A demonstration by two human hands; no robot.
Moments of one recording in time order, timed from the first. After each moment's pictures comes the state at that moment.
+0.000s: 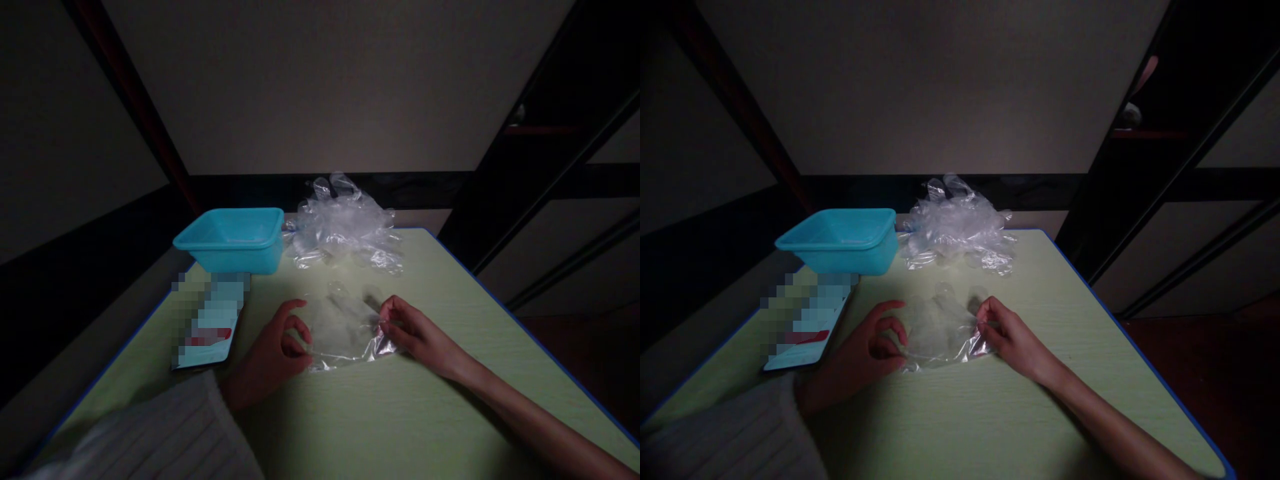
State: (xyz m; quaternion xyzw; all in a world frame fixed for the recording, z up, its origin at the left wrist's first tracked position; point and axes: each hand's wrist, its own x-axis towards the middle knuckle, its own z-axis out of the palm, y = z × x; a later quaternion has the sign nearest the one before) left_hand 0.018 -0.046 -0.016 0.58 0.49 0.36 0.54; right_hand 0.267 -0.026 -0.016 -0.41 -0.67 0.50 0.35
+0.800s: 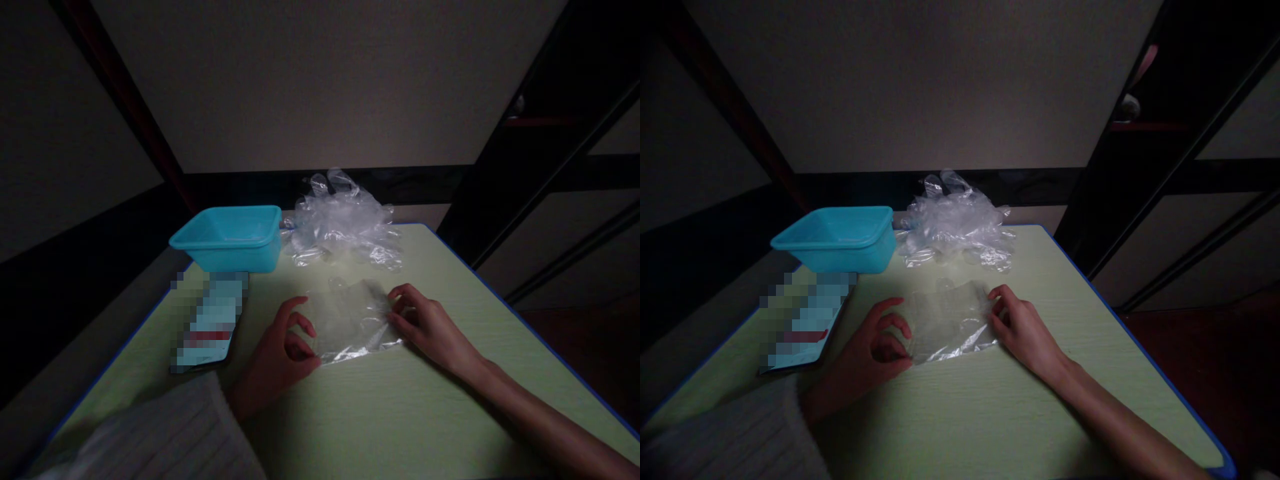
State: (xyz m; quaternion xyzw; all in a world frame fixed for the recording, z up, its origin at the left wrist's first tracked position) left_hand 0.027 -0.052 -0.020 0.57 0.49 0.39 0.53; right_hand 0.277 -0.025 -0.012 -0.53 -0.74 0.28 0.31
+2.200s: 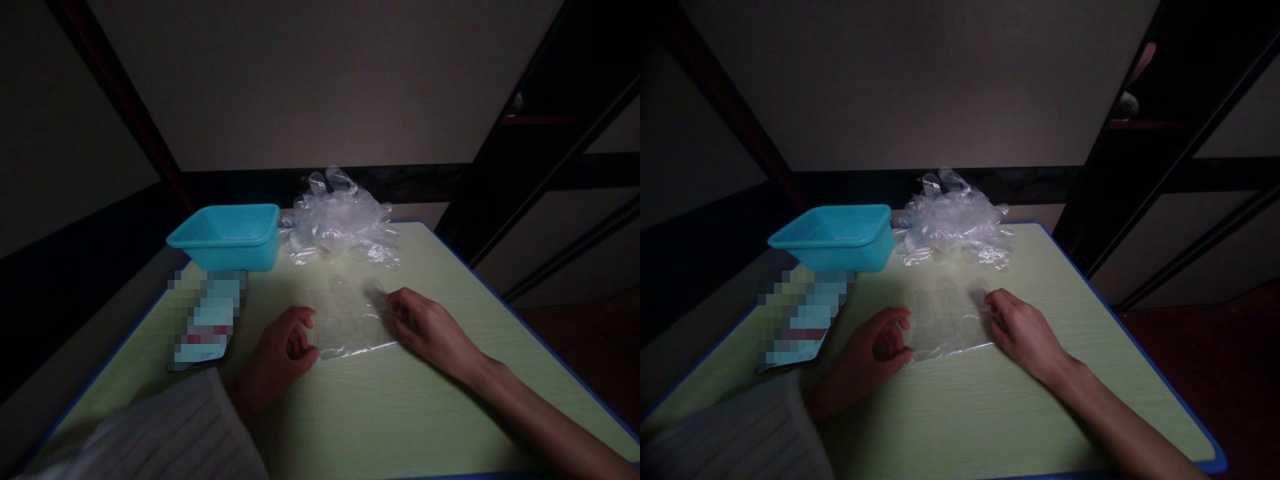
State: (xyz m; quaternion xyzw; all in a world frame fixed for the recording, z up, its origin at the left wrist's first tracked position) left_hand 0.027 -0.051 -0.027 0.72 0.48 0.38 0.34; right_hand 0.284 -0.031 -0.007 -0.50 -0.83 0.10 0.22
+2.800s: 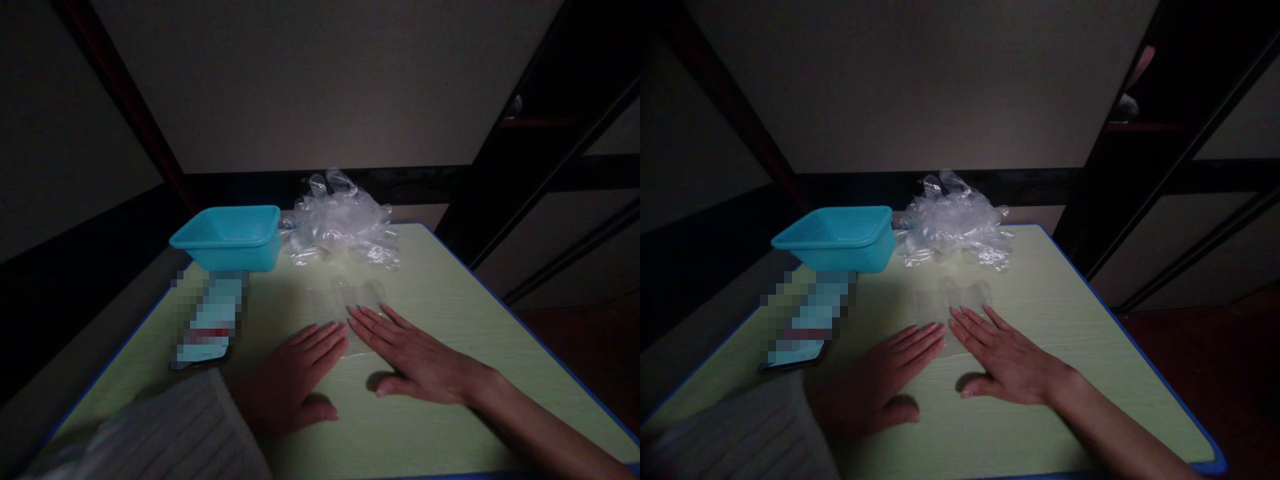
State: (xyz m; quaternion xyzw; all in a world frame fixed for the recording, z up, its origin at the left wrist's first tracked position) left_hand 0.020 -0.055 -0.023 0.96 0.25 0.06 0.14; right_hand 0.279 -0.040 -0.014 -0.29 -0.94 0.15 0.03
